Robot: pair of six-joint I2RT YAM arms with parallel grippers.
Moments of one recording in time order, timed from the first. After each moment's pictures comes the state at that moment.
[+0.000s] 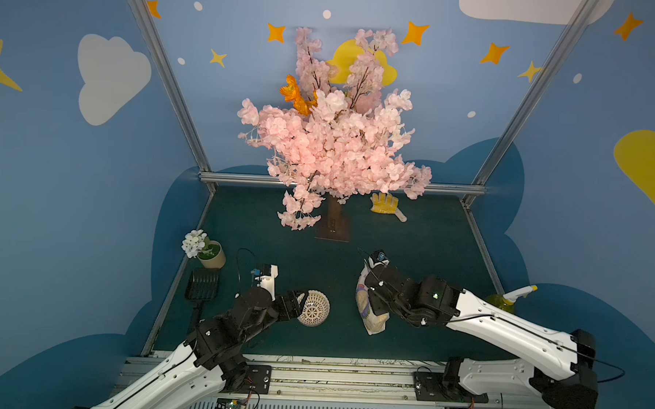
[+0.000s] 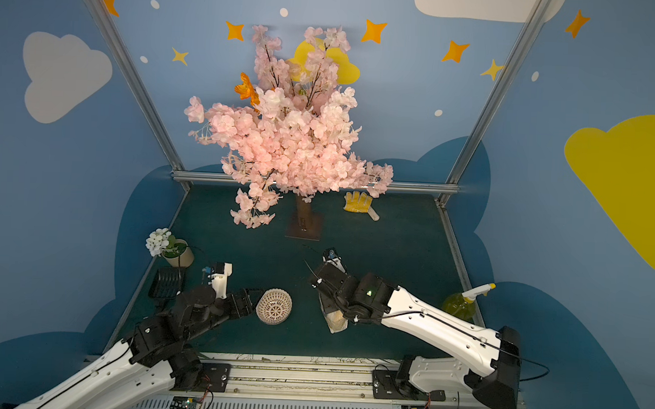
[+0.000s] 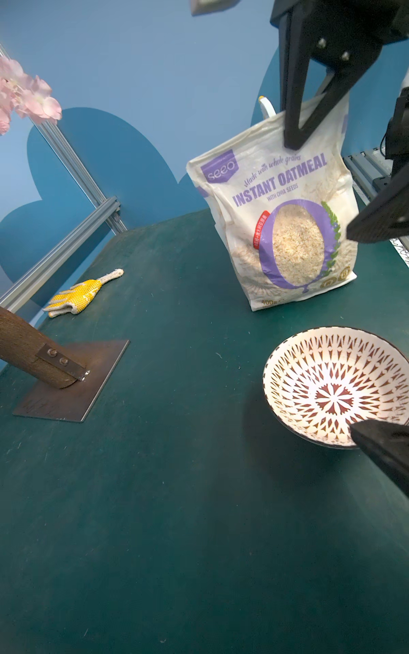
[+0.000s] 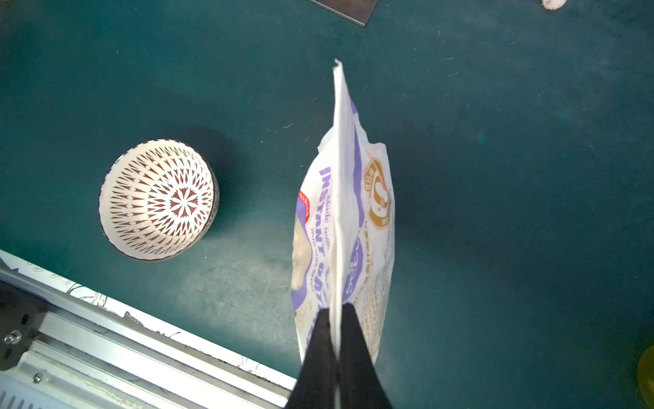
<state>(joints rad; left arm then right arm) -0.80 0.50 0.49 -0.51 -0.12 -0.92 1.16 1.22 1.15 -1.00 0.40 0.65</state>
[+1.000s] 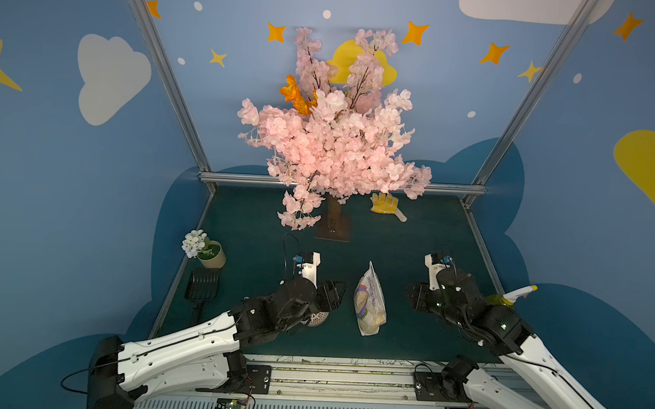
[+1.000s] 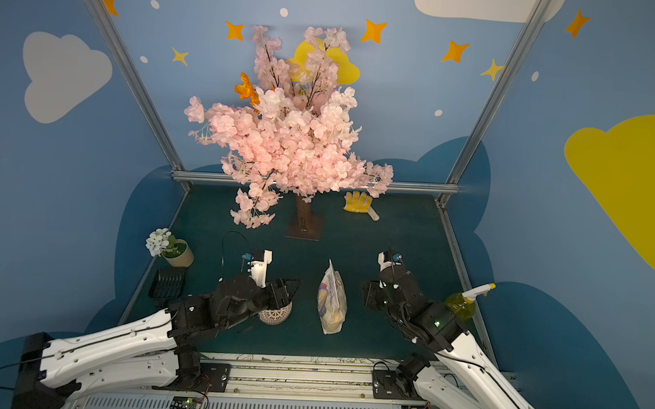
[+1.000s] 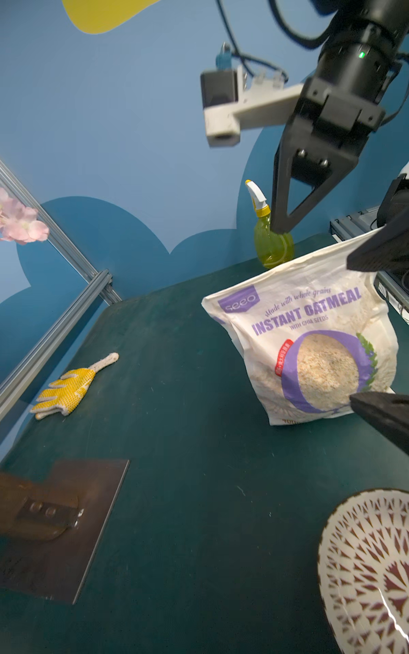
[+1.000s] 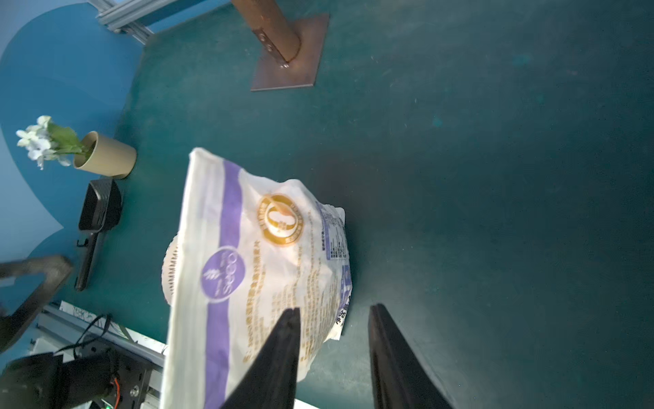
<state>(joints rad) -1.09 0.96 0.74 -0.19 -0.27 -1.00 0.66 0.76 0.83 -0.82 0.06 0.64</state>
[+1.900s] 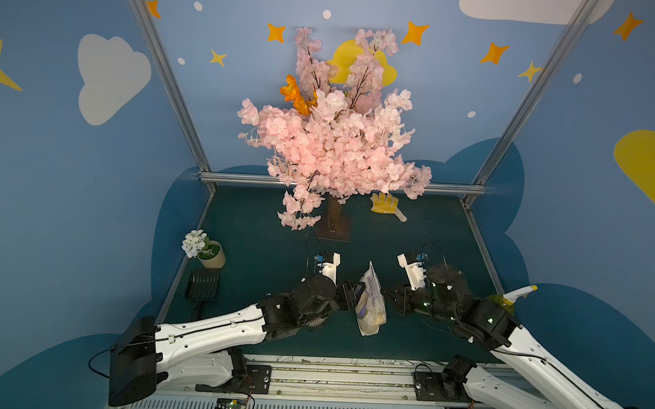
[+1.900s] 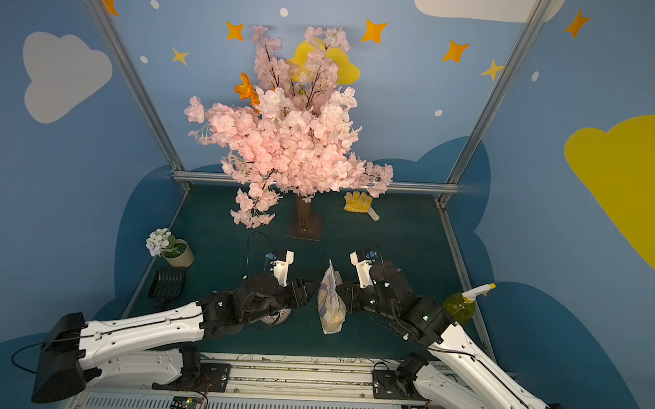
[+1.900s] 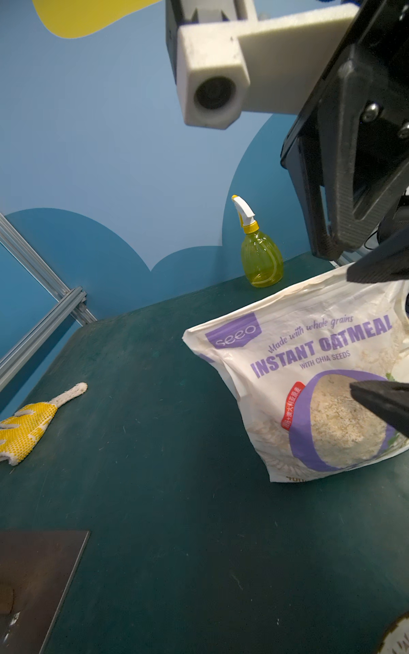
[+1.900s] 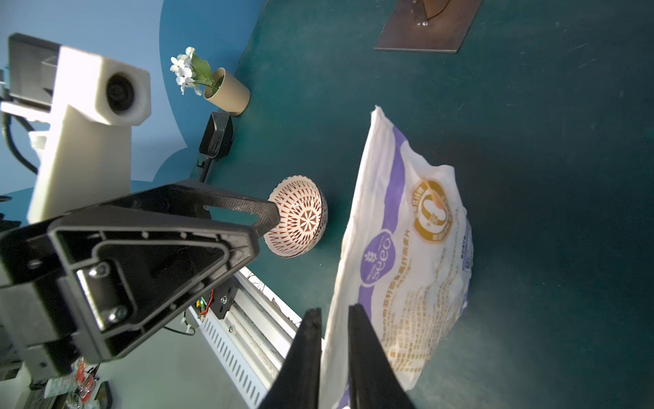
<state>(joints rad) -1.11 1.14 0.75 0.00 -0.19 -1.03 0.81 0.79 0.83 -0.66 -0.17 0.58</state>
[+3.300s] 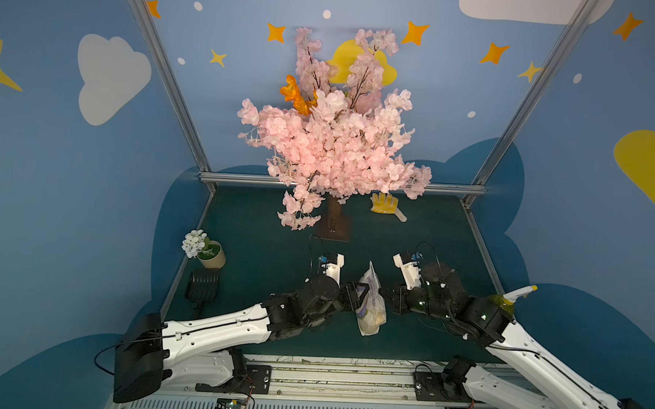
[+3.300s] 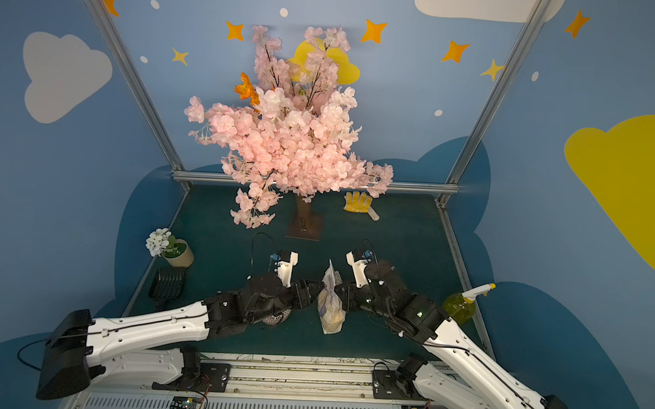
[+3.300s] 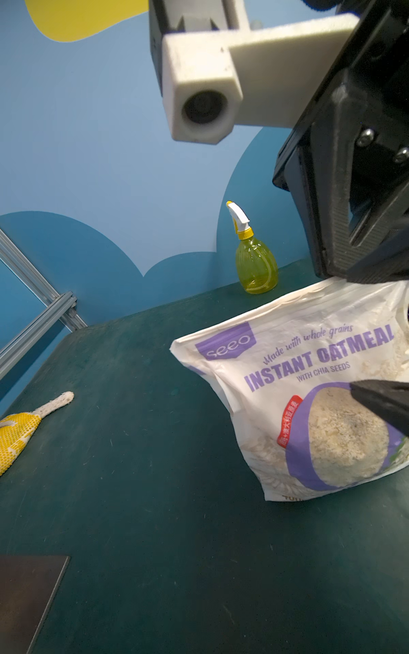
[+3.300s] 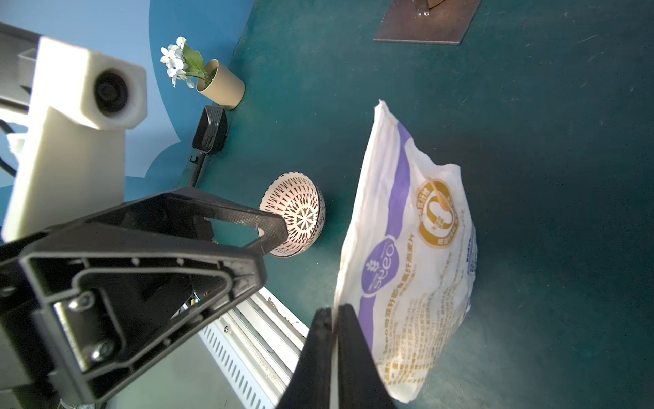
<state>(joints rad) -1.11 1.17 0.75 0.03 -0.17 -1.05 0.83 0.83 0.83 -0.64 -0.16 0.58</state>
